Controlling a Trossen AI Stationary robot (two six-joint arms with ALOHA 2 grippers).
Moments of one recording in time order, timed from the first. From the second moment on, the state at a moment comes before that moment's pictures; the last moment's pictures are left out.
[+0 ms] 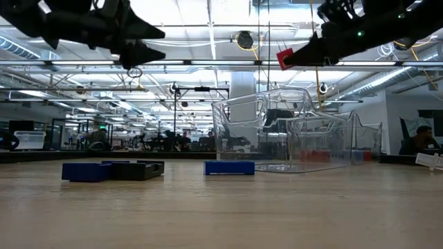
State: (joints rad) left arm 0.29 0.85 0.42 0.36 0.11 -0.10; right arm -0.09 0.92 0.43 0.33 0.34 -0.16
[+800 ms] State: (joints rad) left arm 0.25 0.84 0.36 0.37 0.10 -0.10; right arm -0.41 0.71 0.28 0.19 0.26 -0.01
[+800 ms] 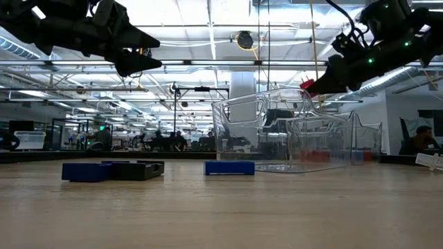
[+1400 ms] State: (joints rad) left arm 0.25 0.84 0.36 0.37 0.10 -0.09; right arm -0.58 0.69 0.20 0.21 0.26 0.04
